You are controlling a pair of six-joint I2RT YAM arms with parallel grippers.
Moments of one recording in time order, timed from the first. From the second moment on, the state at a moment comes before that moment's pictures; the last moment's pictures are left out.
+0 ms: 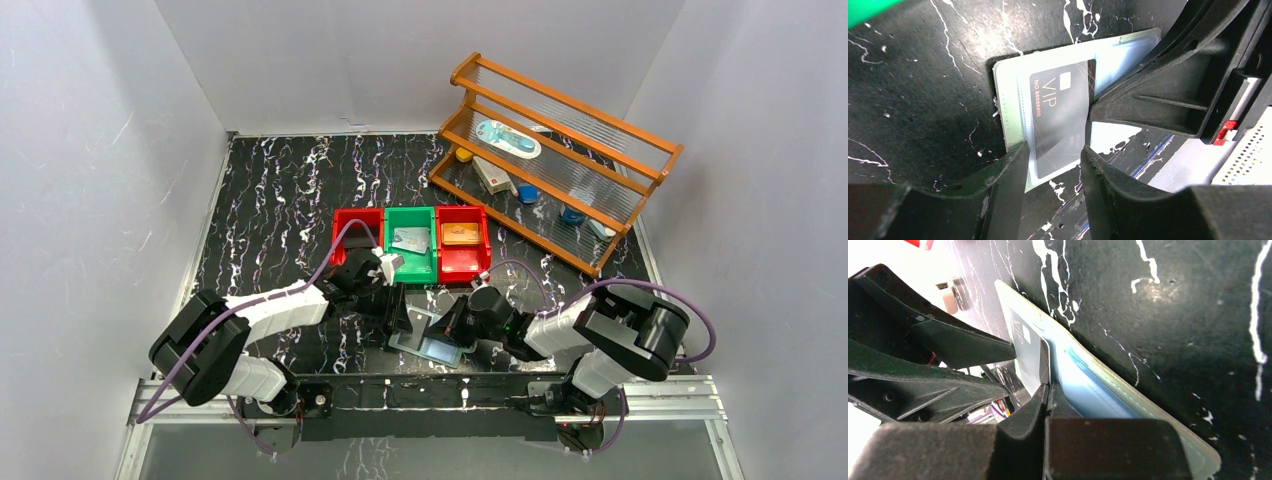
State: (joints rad) left arm -0.71 1.37 0.56 -0.15 0.43 -0.55; right arm 1.00 1.51 0.27 0.63 -0.11 1.41
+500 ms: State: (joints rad) left arm -0.72 1.36 0.55 -0.16 0.43 -0.55; right arm 0.99 1.47 0.20 0.70 -0.14 1.40
